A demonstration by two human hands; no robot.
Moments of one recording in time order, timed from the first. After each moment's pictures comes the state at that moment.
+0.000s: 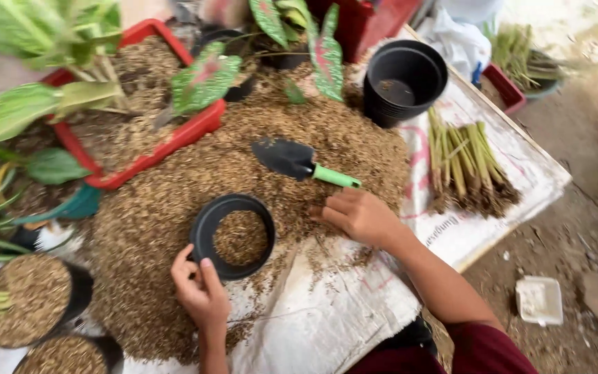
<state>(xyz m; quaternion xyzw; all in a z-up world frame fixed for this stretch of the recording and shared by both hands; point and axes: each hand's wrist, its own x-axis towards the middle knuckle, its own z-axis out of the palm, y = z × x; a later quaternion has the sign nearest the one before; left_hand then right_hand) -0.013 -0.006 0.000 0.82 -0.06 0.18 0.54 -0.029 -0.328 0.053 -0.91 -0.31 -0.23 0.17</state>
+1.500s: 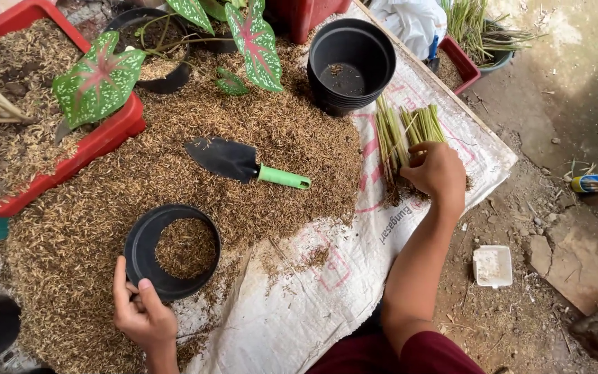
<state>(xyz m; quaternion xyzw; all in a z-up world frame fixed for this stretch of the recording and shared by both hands) -0.011 -0.003 -0.012 0.87 -0.08 0.18 0.46 -0.080 -0.503 0.067 -0.87 0.44 0.05 0.23</state>
